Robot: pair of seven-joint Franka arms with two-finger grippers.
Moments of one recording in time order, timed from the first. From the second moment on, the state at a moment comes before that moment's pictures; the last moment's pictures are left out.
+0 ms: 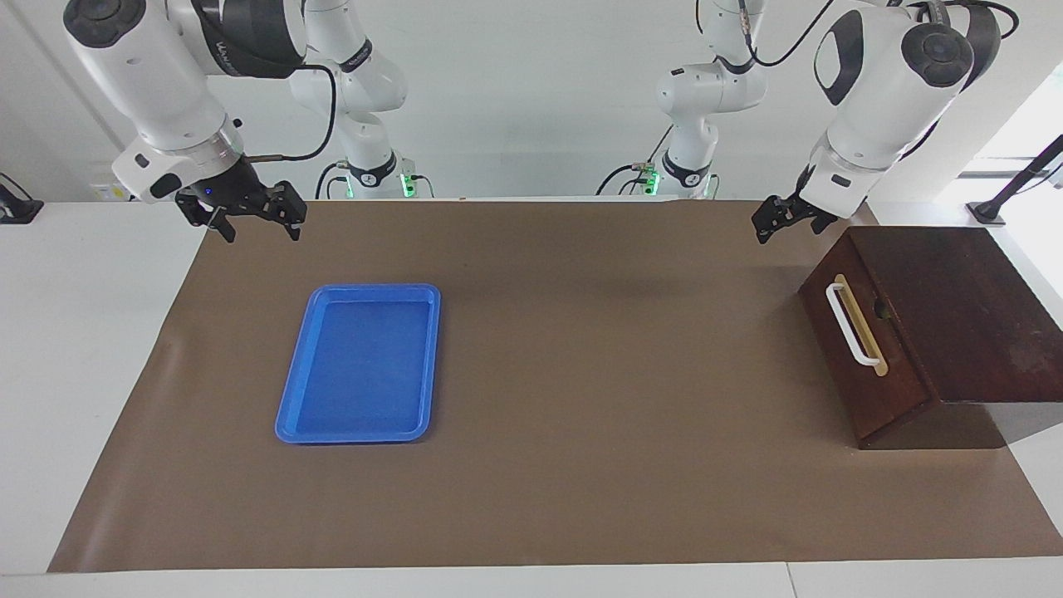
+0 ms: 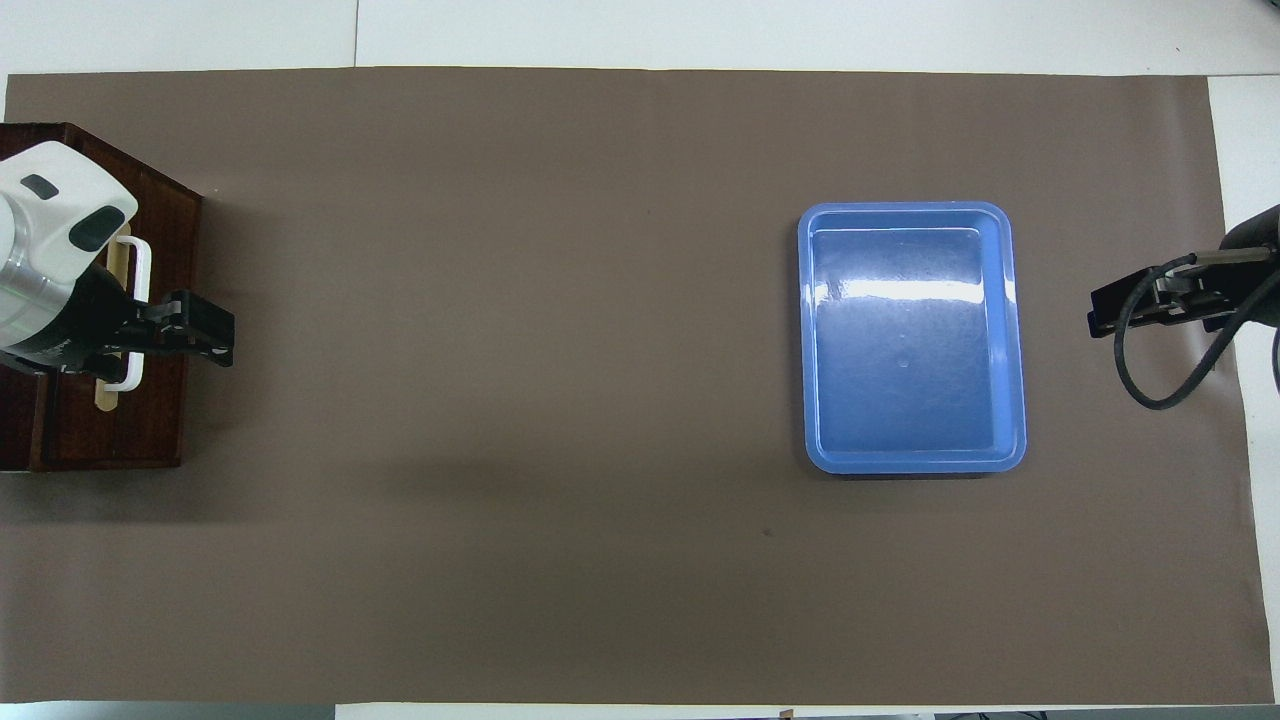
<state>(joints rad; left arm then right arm) 0.04 -0.01 -0.19 -1.68 0.02 1.51 -0.21 -0.04 0.02 0.03 -1.60 -0.02 1.52 -0.03</state>
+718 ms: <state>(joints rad) -0.01 -0.01 -0.17 -1.68 0.02 1.51 -0.20 -0.04 0.02 0.03 -1.60 -0.02 1.52 -0.03</state>
